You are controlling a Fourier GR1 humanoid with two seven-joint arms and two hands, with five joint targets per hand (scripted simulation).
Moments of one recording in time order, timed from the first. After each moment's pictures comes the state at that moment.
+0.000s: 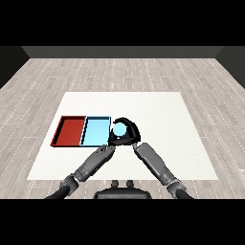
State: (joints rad) left arm -0.58 0.02 -0.64 -0.96 0.44 0.65 -0.35; right arm -0.51 -0.01 0.47 -1.28 -0.22 -0.37 -0.25
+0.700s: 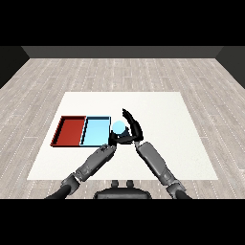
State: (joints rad) left arm -0.59 0.00 -0.63 -0.93 0.45 0.68 -0.38; right arm -0.49 0.00 0.40 -1.30 -0.15 -0.35 -0.21
